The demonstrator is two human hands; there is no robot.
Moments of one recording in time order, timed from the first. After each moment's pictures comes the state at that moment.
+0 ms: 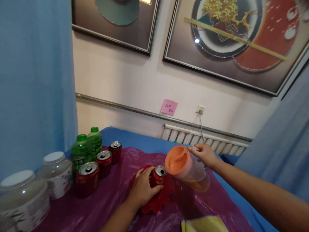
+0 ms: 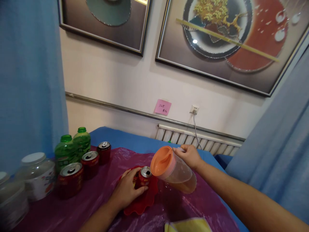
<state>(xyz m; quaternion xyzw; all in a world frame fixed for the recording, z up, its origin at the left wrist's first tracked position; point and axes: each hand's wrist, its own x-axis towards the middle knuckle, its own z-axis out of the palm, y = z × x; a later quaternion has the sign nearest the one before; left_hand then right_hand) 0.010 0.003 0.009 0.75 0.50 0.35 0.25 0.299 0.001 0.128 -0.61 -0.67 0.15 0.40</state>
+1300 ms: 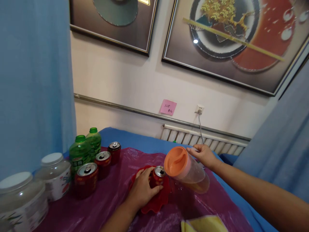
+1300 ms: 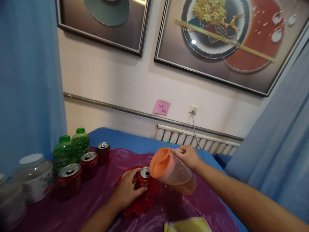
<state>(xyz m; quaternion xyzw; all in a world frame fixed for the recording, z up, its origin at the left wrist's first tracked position) 0.011 0.002 0.009 0.75 0.49 0.37 0.27 0.303 0.001 0.124 -0.62 -0.67 0.14 0.39</state>
